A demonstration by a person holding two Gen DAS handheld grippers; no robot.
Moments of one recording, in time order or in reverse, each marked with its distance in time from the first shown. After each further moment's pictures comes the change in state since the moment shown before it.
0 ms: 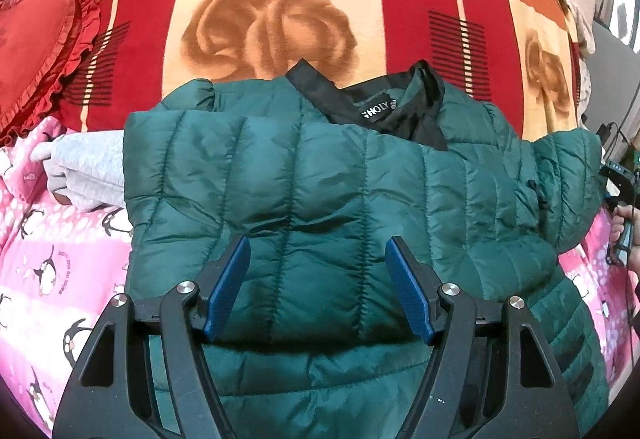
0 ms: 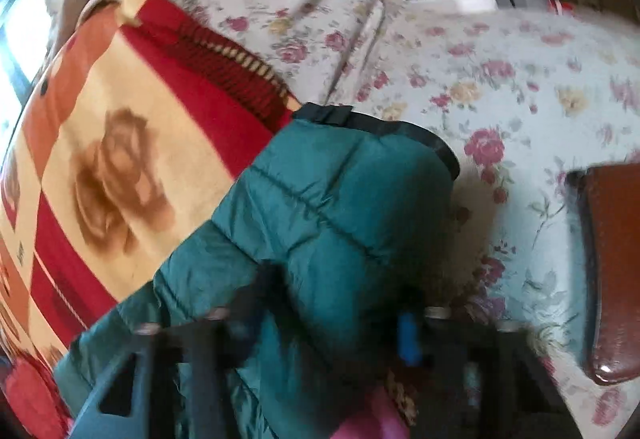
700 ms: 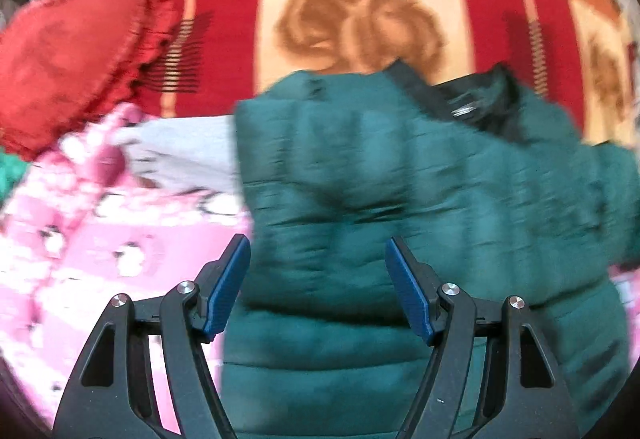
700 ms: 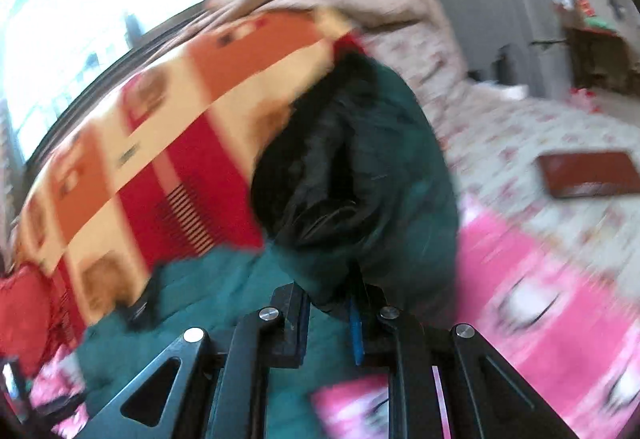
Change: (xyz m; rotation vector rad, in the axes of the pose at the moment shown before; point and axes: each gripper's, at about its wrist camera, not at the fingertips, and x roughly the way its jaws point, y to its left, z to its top) left arm -0.022 0.040 -0.001 -0.016 0.053 0.298; right arm -0.154 0.153 -0.173 -0.277 -0.161 0.076
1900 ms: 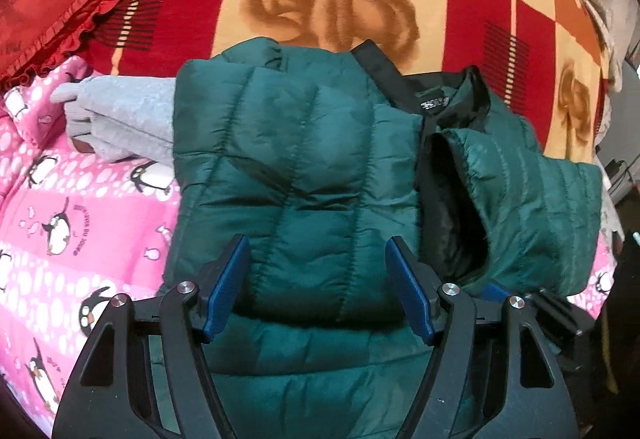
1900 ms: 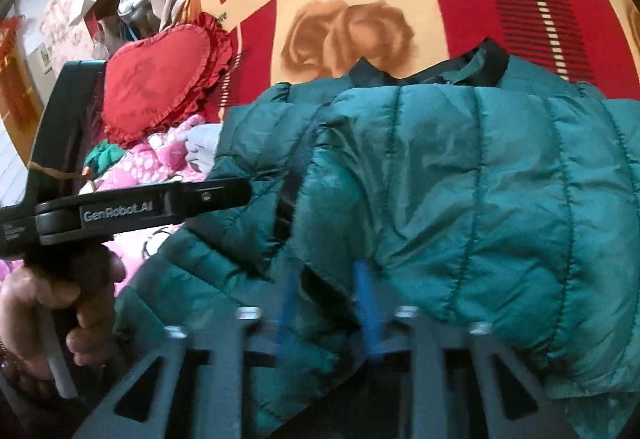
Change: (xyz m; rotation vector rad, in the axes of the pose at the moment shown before) left arm 0.018 -0.001 0.002 -0.116 0.074 -0.314; right arm 0.083 0.213 -0.153 -0.511 0.479 0.595
